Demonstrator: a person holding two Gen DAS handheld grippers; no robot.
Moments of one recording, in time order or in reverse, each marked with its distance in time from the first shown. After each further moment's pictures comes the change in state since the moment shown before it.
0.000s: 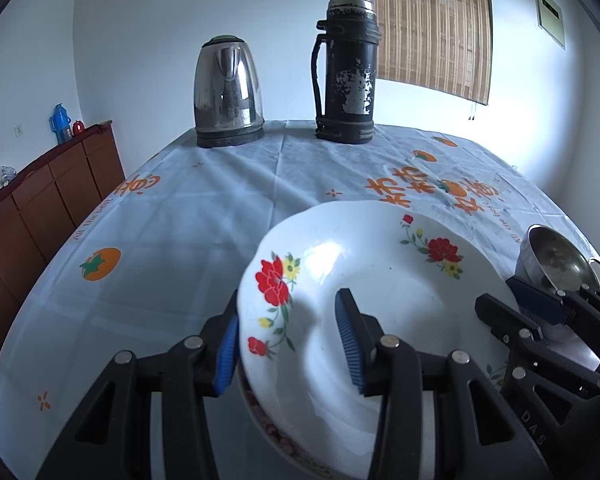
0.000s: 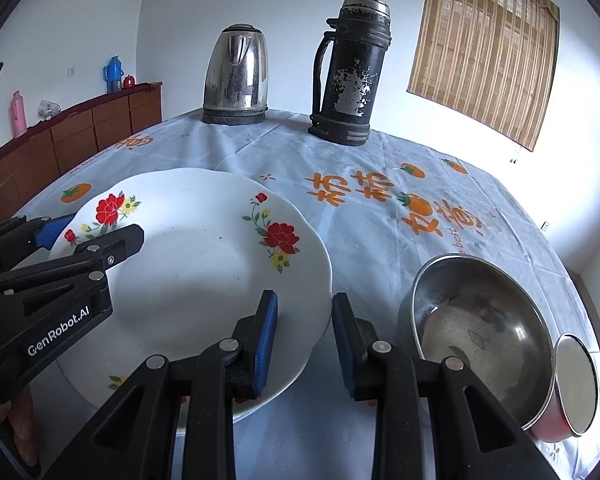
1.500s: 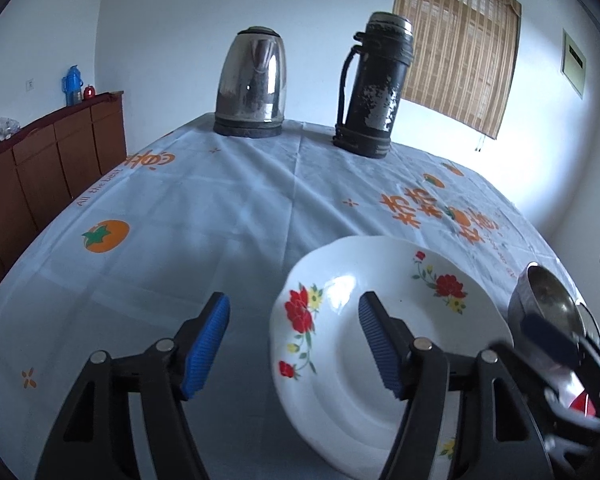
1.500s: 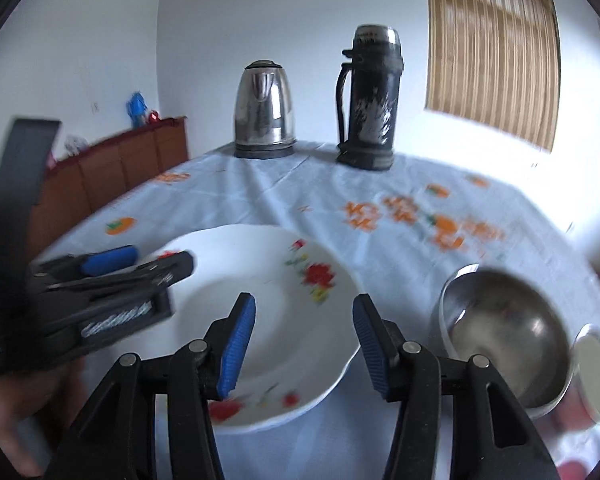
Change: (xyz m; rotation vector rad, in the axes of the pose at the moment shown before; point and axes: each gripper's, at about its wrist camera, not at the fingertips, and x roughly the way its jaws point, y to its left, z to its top) left arm -0.003 0.034 -0.003 -0.165 -0.010 -0.056; right arm -0.032 0.006 -0.002 0.072 -0.098 0.151
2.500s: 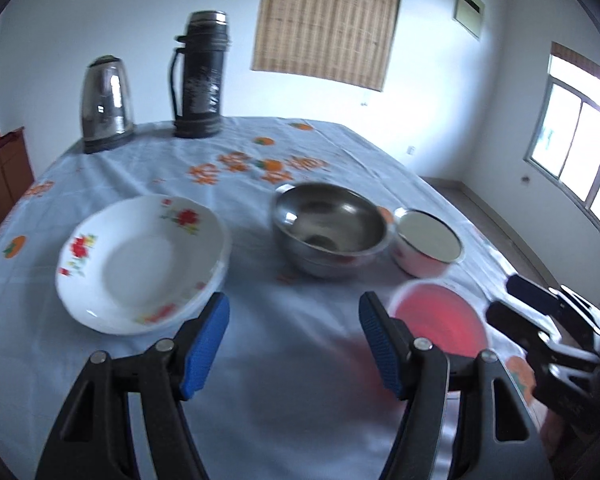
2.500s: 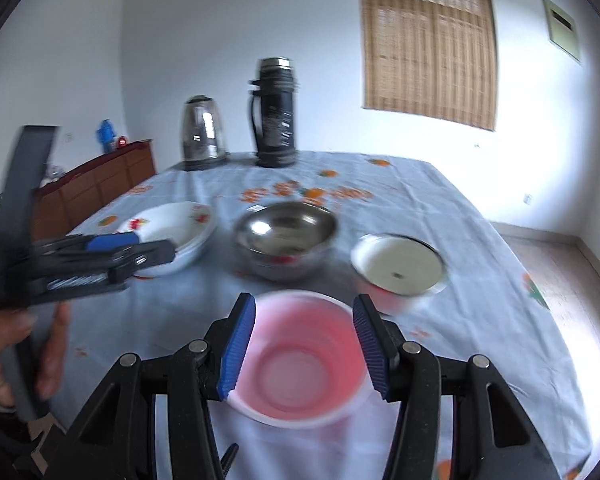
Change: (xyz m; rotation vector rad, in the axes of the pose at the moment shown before) left arm -0.104 -0.162 -0.062 0.256 0.098 -0.310; right arm -0.177 -0.134 -0.085 0.098 -0.033 -0.126
